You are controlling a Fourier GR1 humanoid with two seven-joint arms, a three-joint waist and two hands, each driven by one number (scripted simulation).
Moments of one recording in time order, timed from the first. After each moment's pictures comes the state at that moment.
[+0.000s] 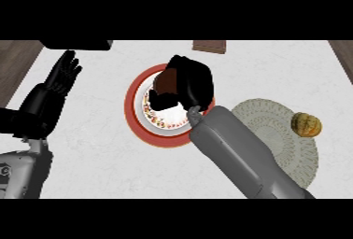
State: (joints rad) left arm -0.28 0.28 0.06 -1.58 0.06 -0.07 0.08; right arm -0.86 0.00 0.49 -1.09 0.75 -0.35 0.76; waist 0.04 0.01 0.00
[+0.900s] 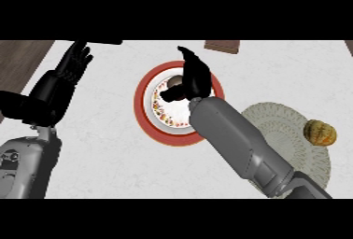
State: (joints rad) left arm -0.38 0.26 0.04 -1.55 0.05 -0.09 0.11; right arm -1.02 0.00 0.55 -0.64 0.27 -0.66 0.48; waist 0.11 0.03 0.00
